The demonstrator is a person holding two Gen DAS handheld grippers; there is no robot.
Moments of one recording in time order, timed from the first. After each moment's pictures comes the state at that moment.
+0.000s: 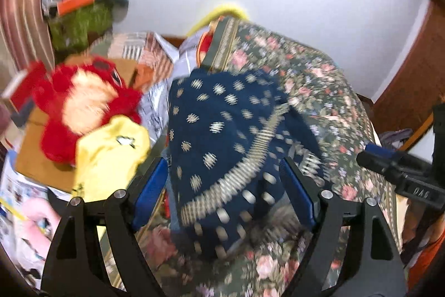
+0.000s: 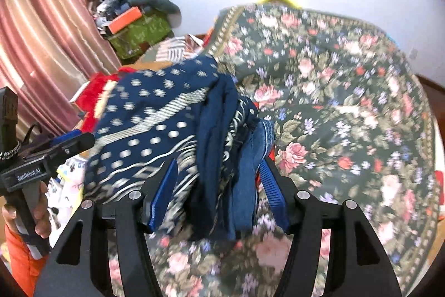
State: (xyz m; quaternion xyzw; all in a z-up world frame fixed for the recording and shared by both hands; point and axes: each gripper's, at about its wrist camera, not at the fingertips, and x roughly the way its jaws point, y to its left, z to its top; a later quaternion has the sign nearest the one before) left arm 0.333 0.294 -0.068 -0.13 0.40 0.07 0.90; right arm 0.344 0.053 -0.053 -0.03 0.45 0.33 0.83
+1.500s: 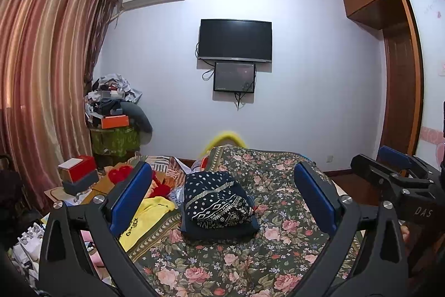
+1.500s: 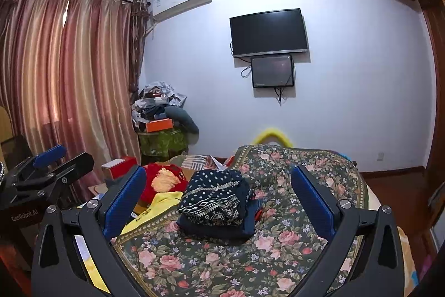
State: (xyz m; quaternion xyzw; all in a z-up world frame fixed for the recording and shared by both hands) left arm 0.020 0.119 0.102 -0.04 0.09 0.14 0.99; right arm 0.080 -0.044 0.108 0.00 0.12 0.32 0.94
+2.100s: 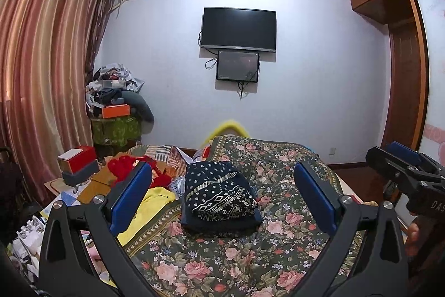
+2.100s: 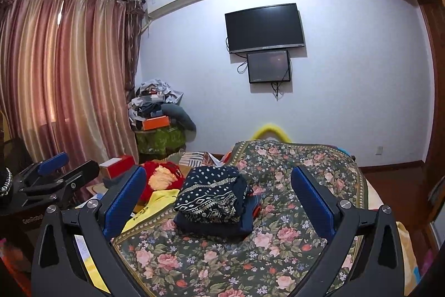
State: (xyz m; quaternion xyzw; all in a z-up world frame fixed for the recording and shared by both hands) left arm 0.037 0.128 0.088 -0.05 0.12 0.14 0.98; right arm 0.078 -0.049 0.105 0.00 0.14 0.31 0.94
